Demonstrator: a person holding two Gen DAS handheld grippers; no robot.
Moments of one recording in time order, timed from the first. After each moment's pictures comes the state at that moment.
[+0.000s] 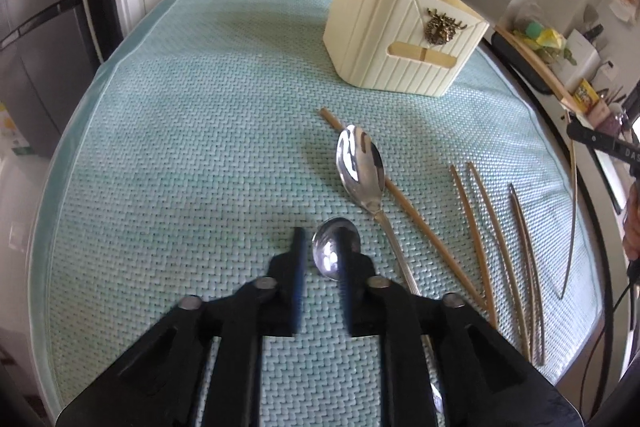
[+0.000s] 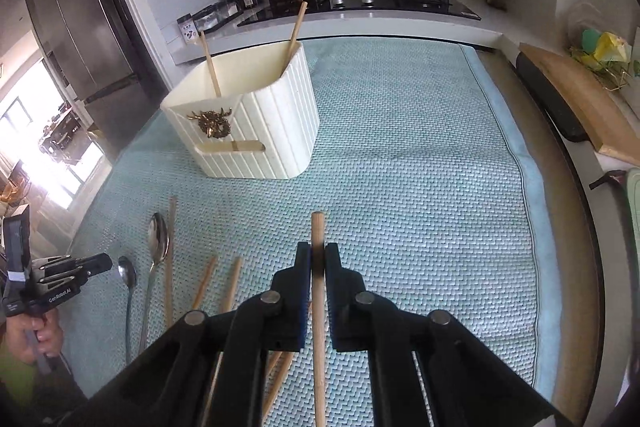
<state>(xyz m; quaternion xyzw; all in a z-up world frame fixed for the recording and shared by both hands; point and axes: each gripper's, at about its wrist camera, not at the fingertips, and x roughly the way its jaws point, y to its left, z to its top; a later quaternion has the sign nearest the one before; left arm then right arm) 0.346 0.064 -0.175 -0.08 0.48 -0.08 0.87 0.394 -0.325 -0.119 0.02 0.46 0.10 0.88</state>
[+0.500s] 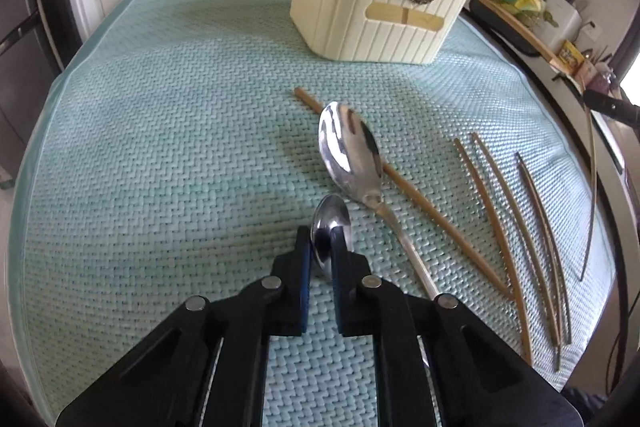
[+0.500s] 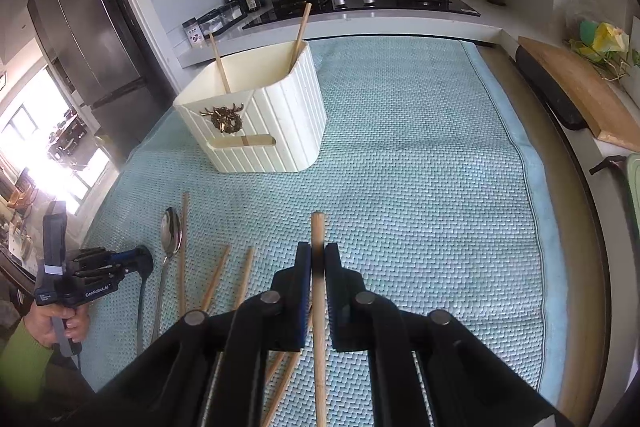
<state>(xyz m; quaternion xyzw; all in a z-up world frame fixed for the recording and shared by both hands) 0.365 0.043 -0.203 -0.03 0.49 -0.14 0.86 0.380 -0.327 -0.114 0.03 0.45 0.11 0.89</state>
